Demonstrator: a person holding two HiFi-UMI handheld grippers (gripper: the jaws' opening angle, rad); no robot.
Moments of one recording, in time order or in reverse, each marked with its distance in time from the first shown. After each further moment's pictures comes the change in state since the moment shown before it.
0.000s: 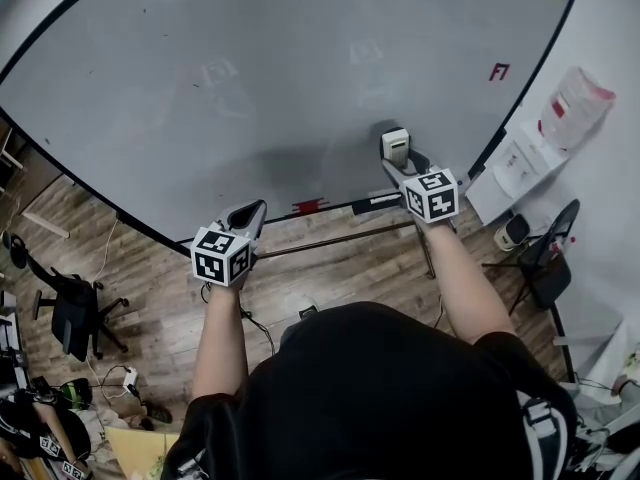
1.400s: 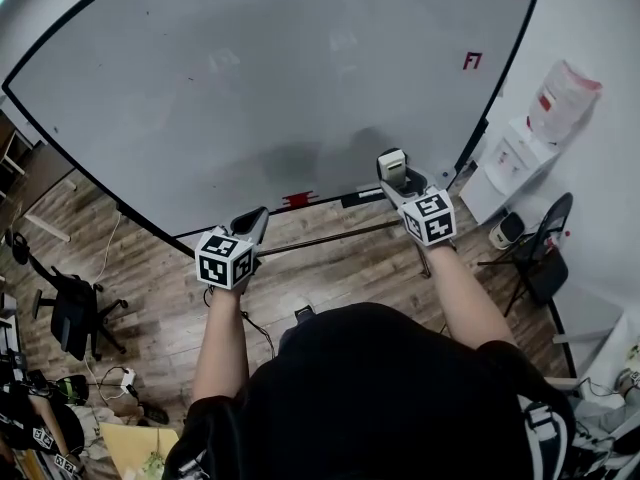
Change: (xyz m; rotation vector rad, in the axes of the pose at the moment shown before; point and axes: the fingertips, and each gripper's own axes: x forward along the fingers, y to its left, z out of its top) left arm -0.023 -0.064 -0.017 0.014 0.012 -0.010; right arm -0.087 0.025 -0.039 -0.078 -0.017 0.012
